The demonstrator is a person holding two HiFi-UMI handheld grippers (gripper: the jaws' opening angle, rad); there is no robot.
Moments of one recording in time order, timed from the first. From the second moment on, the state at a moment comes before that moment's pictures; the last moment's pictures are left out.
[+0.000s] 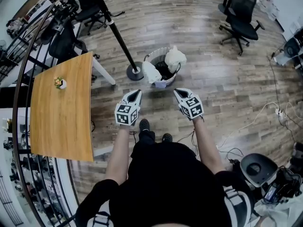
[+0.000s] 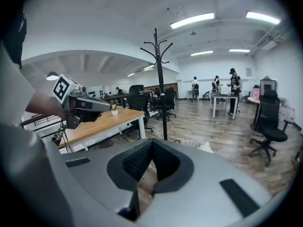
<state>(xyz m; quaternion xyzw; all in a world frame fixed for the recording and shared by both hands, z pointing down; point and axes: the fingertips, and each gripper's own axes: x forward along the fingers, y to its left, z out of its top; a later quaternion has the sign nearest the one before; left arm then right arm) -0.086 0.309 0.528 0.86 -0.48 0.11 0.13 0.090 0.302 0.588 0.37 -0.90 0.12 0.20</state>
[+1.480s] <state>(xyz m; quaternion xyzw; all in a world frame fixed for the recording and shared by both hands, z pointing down) -0.105 0.320 0.528 0.84 -0.51 0.10 0.13 0.085 0.313 0.589 0.38 -0.90 0.12 0.19</state>
